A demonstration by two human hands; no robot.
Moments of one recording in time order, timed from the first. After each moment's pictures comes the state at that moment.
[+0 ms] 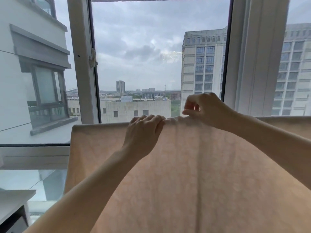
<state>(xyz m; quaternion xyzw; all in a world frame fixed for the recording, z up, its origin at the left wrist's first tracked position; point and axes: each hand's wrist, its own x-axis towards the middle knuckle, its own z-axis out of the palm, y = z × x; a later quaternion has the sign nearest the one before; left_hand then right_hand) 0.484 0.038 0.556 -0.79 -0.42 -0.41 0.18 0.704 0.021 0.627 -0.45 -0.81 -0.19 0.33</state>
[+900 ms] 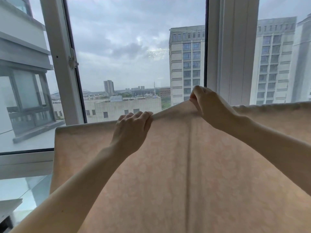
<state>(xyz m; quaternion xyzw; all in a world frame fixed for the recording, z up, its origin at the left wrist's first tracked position) 0.500 0.034 0.559 -0.80 -0.40 -0.38 0.24 0.755 0.005 0.604 -0.50 -0.73 -0.29 0.37</state>
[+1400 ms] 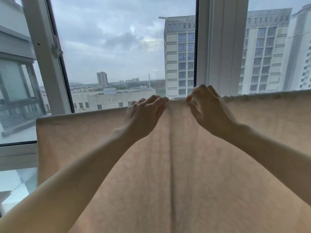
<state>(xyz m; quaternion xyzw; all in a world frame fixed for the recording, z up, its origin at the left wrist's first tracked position) 0.566 0.027 0.567 -0.84 -0.34 -0.37 0.20 0.781 -0.033 0.568 -0.48 -0.71 -0.34 0.38</state>
